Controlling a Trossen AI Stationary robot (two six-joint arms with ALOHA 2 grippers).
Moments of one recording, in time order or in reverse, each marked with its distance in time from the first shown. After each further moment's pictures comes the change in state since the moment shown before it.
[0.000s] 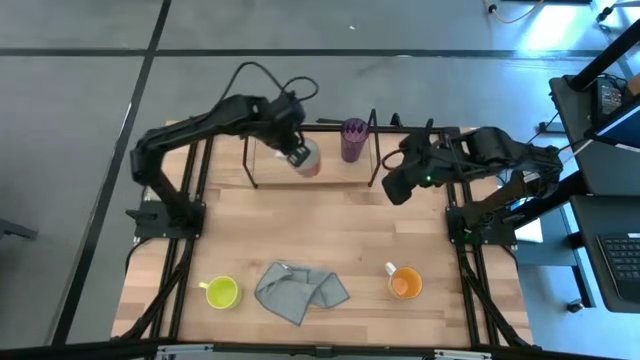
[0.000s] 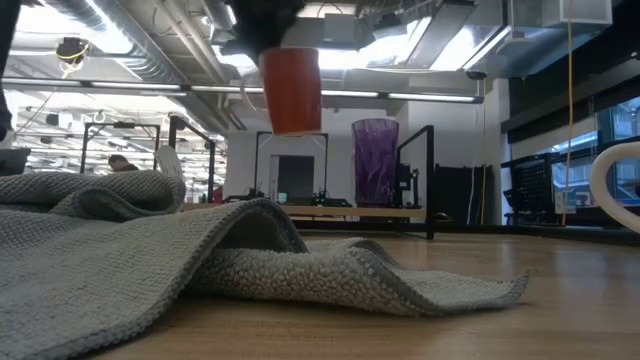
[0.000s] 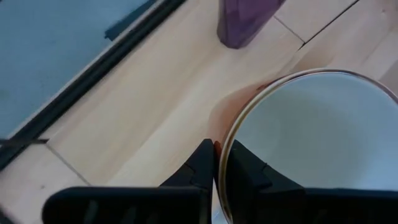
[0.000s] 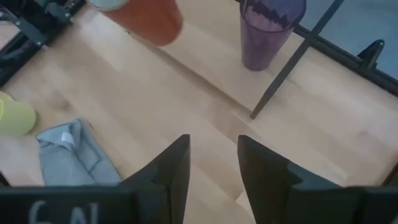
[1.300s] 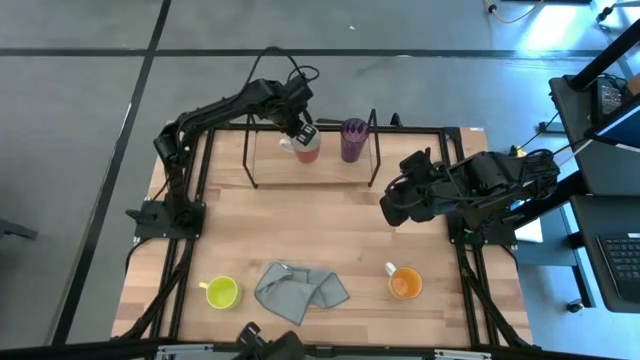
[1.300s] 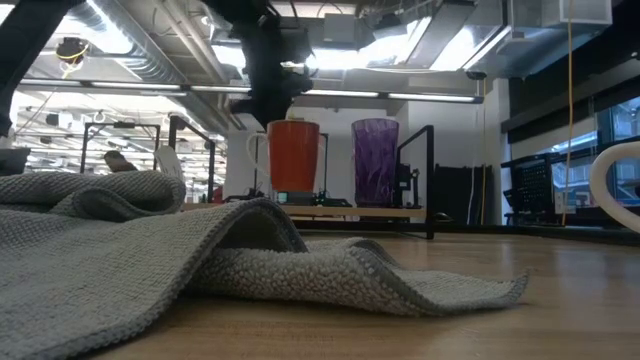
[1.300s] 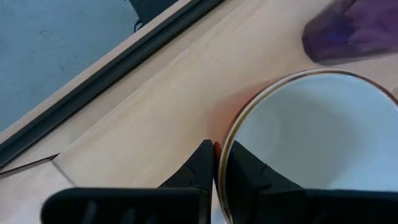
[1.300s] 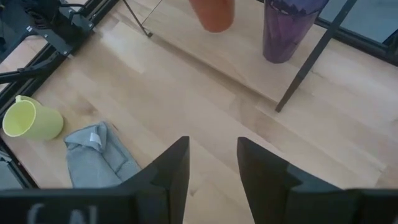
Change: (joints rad) left arm 0.245 0.223 0.006 0.082 0.093 0.068; right arm 0.192 0.038 -0.002 0.002 0.110 0.231
